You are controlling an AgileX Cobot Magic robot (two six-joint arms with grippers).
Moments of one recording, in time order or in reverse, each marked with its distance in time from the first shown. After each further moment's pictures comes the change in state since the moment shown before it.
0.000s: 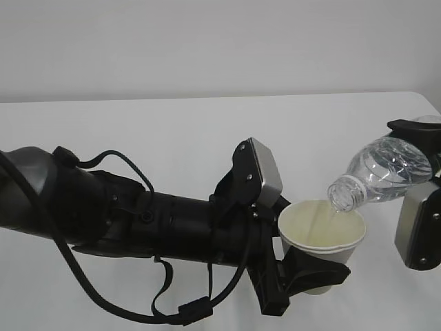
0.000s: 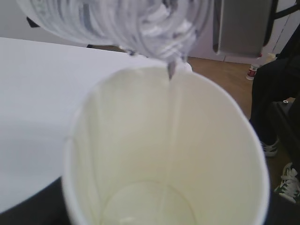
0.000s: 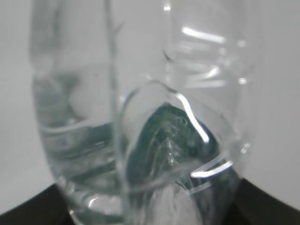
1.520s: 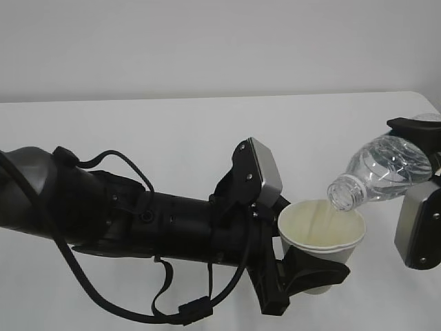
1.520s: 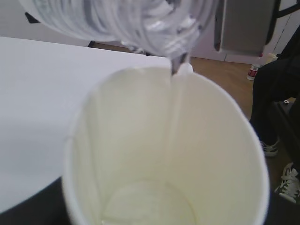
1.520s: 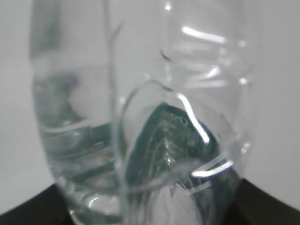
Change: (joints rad) left arm 0.000 0.000 0.000 -0.002 0.002 0.000; right arm 0.000 0.000 0.000 -0.003 -0.014 -0.004
